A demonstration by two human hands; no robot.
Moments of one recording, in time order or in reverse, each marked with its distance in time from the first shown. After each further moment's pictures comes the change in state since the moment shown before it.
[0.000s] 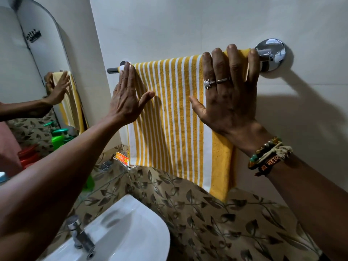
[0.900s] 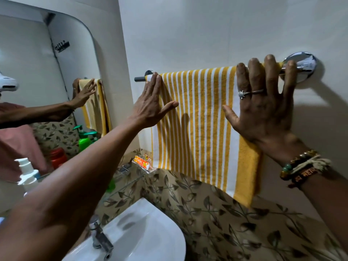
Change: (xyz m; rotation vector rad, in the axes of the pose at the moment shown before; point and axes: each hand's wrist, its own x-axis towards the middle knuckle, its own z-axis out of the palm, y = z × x) left_hand 0.002 -0.012 -0.020 0.021 -0.170 0.041; right_hand -0.007 0.001 0.005 -0.072 -0.043 0.000
